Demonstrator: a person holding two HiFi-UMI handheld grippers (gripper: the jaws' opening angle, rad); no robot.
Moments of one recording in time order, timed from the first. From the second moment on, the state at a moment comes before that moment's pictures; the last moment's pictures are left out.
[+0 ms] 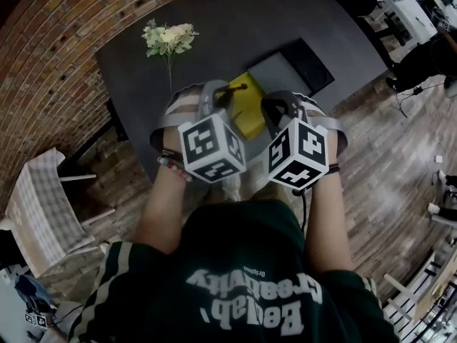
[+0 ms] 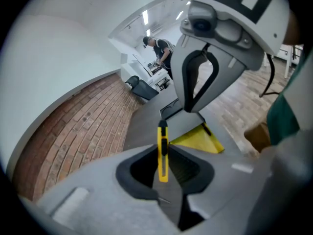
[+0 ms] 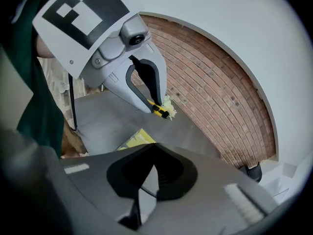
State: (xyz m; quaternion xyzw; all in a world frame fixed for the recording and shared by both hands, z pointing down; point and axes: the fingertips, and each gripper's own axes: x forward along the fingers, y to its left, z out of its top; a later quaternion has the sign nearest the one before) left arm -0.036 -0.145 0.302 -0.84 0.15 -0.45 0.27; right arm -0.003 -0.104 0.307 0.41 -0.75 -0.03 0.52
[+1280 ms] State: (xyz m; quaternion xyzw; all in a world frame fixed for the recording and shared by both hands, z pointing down) left arm 0.027 -0.200 0.349 -0.80 0.23 -0.52 0.18; right arm 0.064 -0.172 0.343 0.29 -0.82 -0.07 0.49
